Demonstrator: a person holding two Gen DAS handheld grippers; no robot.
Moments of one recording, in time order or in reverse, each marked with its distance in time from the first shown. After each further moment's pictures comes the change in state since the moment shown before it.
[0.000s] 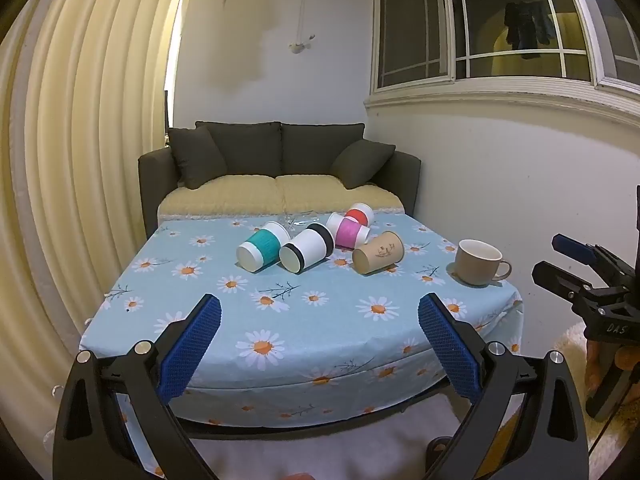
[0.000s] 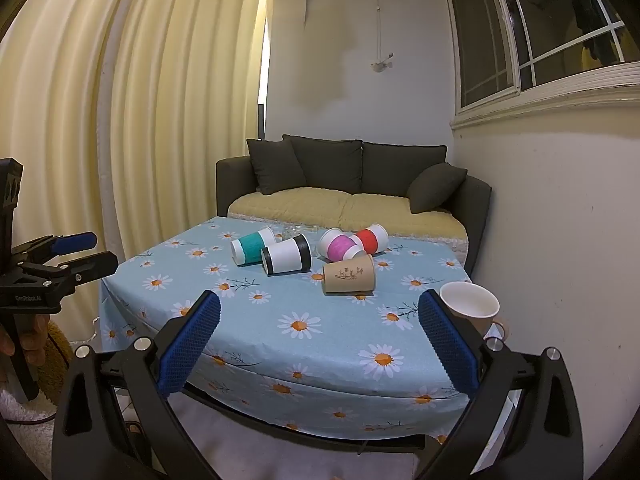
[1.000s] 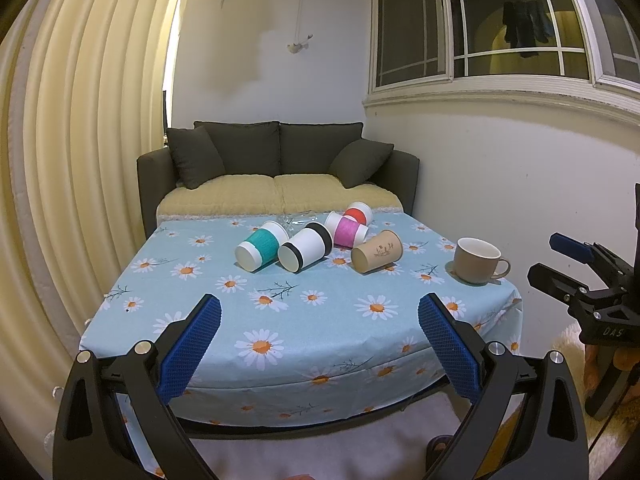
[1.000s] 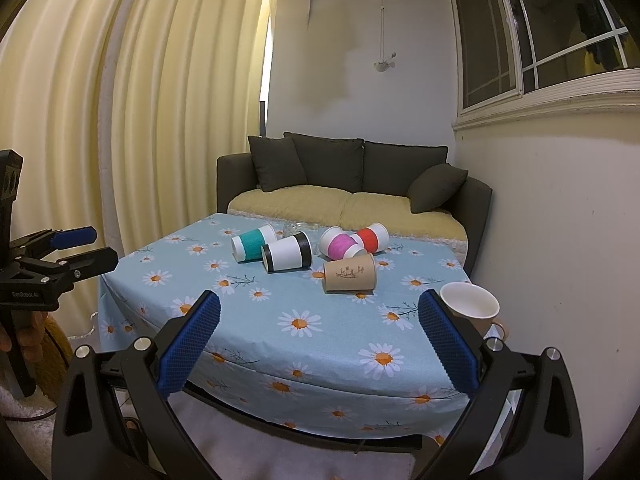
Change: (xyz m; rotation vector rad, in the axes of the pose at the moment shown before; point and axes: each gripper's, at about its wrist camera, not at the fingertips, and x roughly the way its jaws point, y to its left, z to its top) left arm 0.000 -0.002 0.002 0.010 -0.008 0.003; right arm -0.002 0.000 -0.002 -0.013 0.001 -0.003
